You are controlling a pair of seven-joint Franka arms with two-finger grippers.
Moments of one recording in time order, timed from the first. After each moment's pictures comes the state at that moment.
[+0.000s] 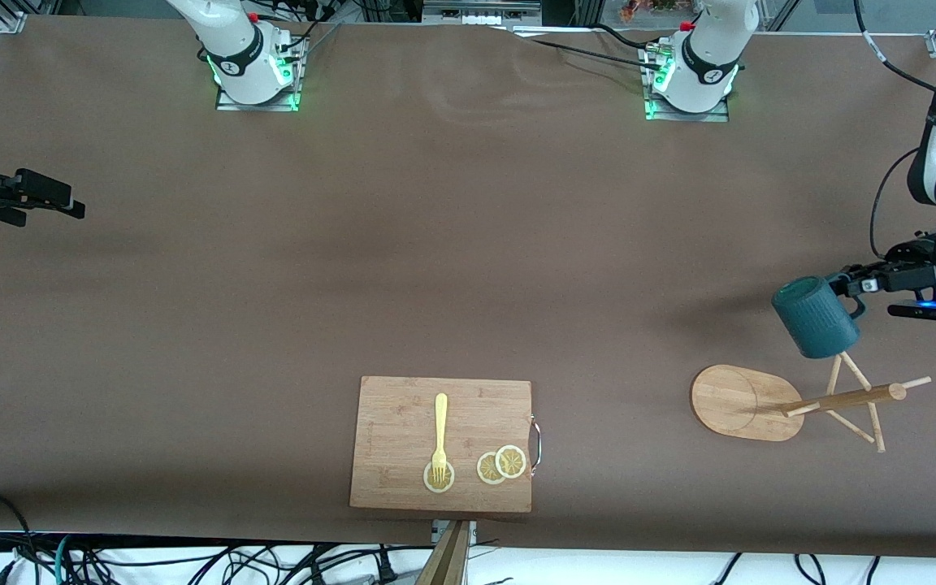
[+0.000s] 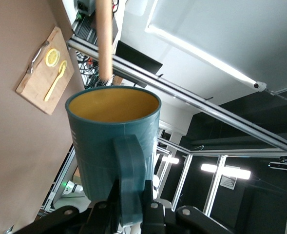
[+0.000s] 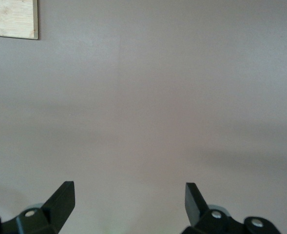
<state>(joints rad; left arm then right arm) 0.45 0.52 0.11 -1.85 -1.55 1.31 0.36 -0.11 0.07 -0.04 -1.66 0.12 1.61 -0.24</state>
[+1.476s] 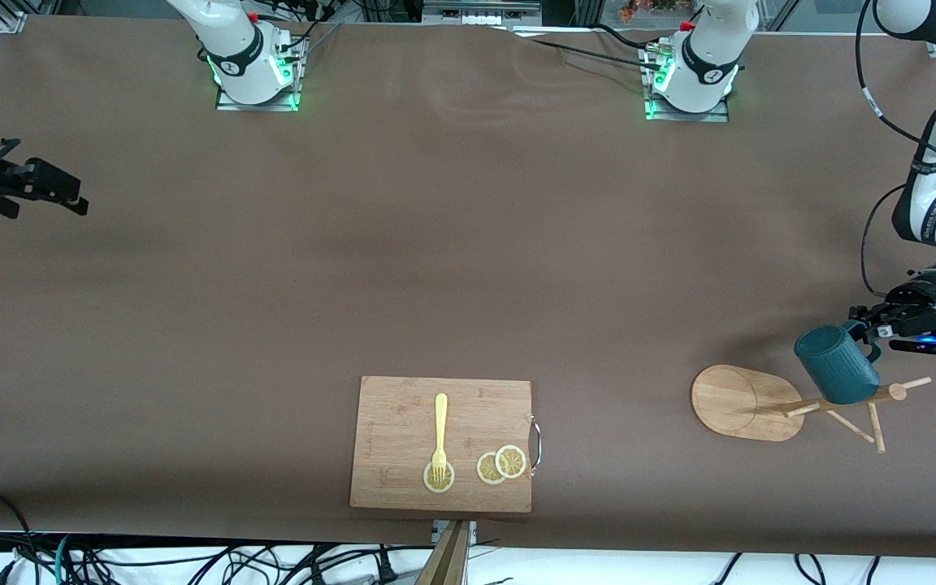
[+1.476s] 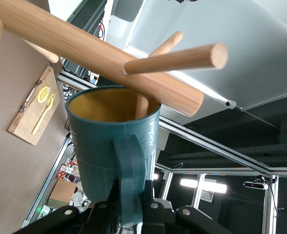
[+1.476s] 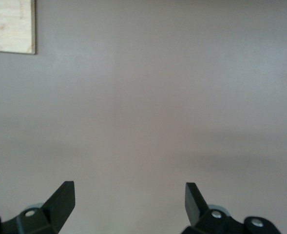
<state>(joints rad) 0.49 0.75 0.11 -1.68 -1.66 1.30 0.40 -0.09 0.01 0.06 -1.64 0.02 1.60 -0.09</state>
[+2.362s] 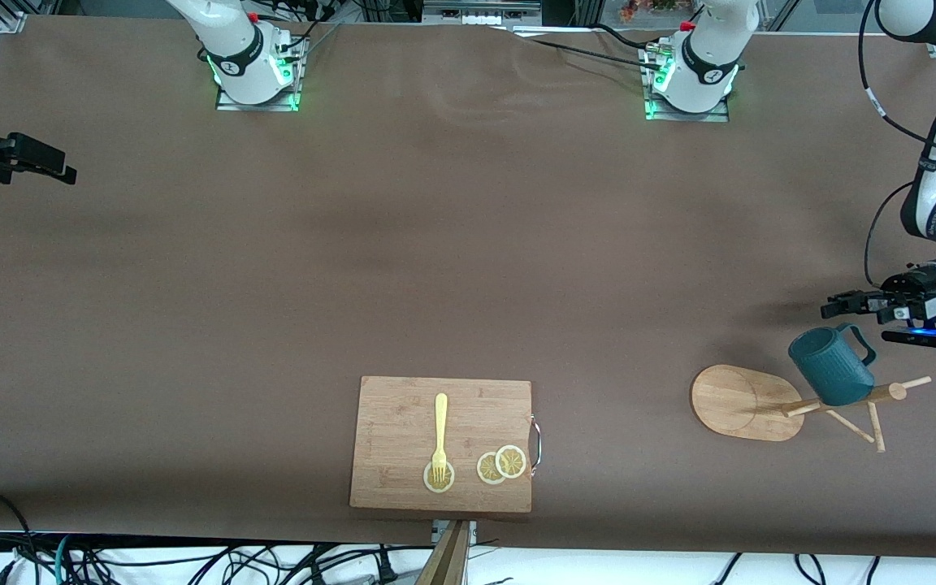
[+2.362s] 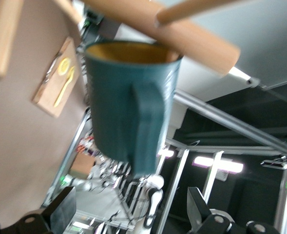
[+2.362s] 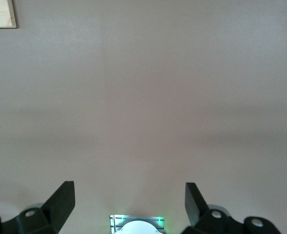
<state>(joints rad) 0.51 0.75 0.12 -1.66 -1.47 1.20 0.42 -0.10 0.00 -0.02 -1.65 0.04 1.49 -0.09</state>
